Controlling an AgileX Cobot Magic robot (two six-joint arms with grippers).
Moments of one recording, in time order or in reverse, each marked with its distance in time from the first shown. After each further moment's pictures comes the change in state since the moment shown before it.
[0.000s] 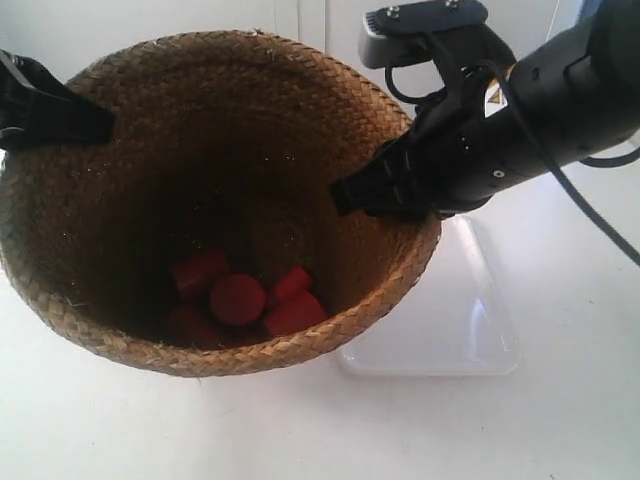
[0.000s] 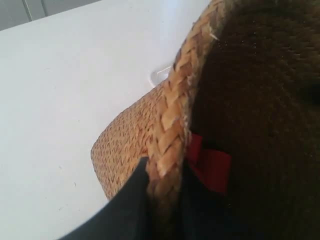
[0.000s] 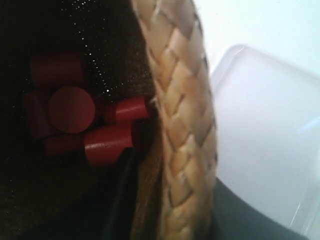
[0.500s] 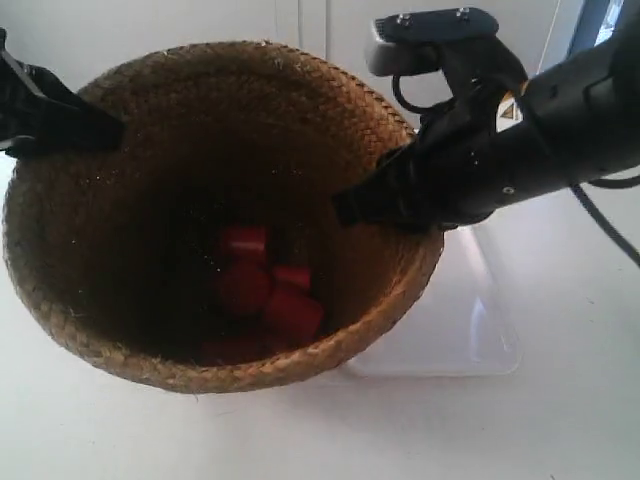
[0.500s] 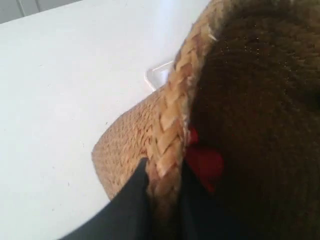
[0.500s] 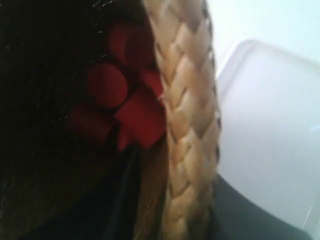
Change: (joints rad) left arm -0.018 0.003 0.011 -0.022 -0.012 0.020; right arm 0.002 -0.060 0.050 0.050 -0.044 -0.030
